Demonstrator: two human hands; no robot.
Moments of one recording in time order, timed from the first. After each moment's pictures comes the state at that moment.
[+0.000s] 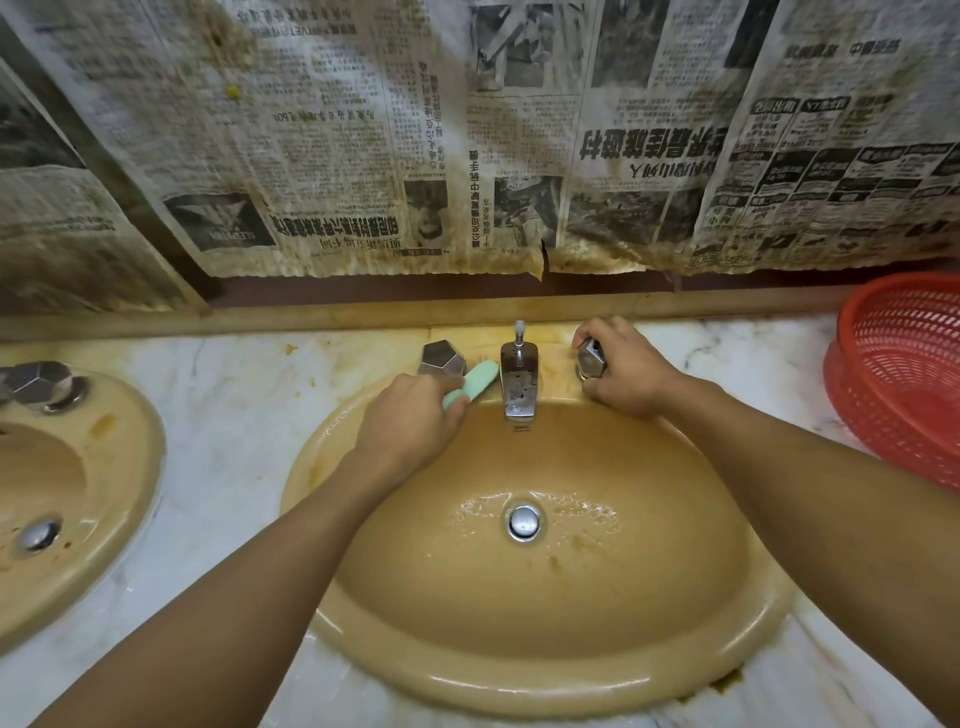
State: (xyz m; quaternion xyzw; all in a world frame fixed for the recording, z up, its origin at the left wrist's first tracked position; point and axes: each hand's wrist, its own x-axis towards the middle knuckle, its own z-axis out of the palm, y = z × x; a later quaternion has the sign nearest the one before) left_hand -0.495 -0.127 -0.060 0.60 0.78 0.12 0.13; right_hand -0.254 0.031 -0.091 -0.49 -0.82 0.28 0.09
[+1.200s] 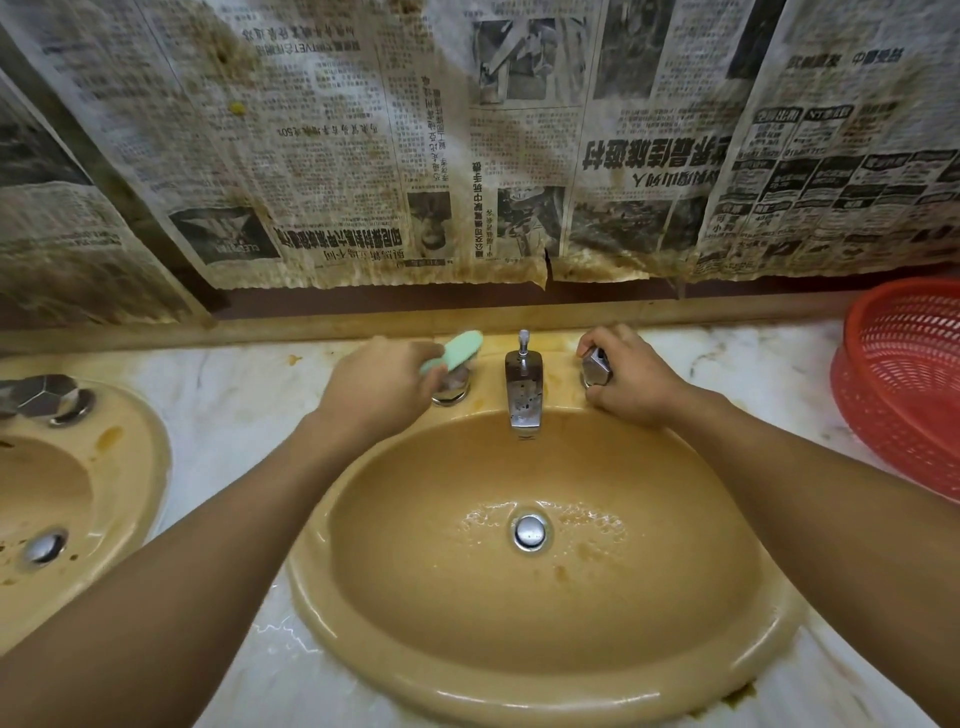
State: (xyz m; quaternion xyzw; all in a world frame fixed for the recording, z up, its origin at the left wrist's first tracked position) left_hand -0.534 -0.108 -0.023 0.66 0.75 0.07 0.03; right_hand -0.256 0.029 -0.089 -0.49 -0.82 0.28 0.10
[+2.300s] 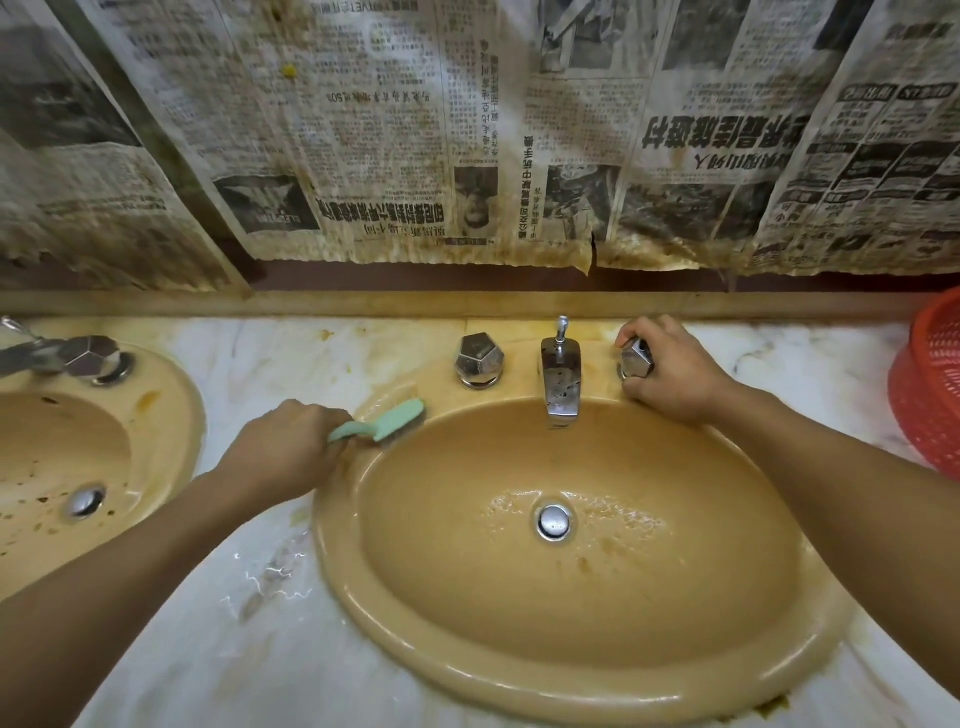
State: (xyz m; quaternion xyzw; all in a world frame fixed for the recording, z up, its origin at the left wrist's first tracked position) left_hand -0.631 -0.207 -0.064 0.55 0.82 -0.01 0.14; right_hand -0.257 0.031 -0.093 -0.49 -0.83 0.26 0.11
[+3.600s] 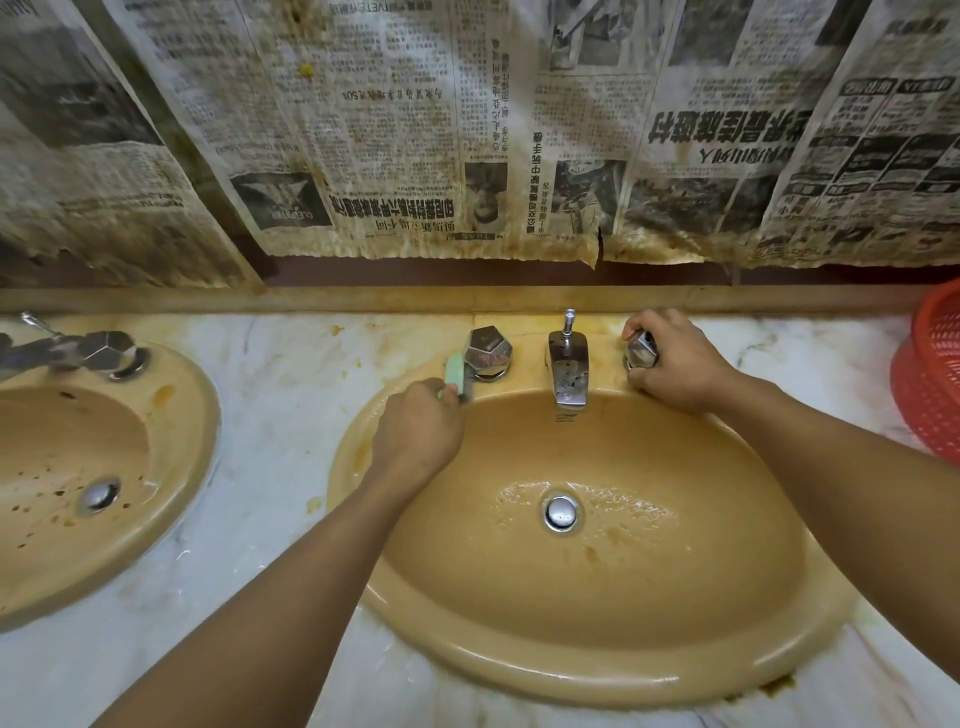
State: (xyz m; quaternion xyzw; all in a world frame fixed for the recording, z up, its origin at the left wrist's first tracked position) left_hand -0.519 -0.158 -0.077 0.40 0.86 0.24 0.22; right_hand -0.259 0.029 -0.091 -0.50 -0.82 0.25 0.11
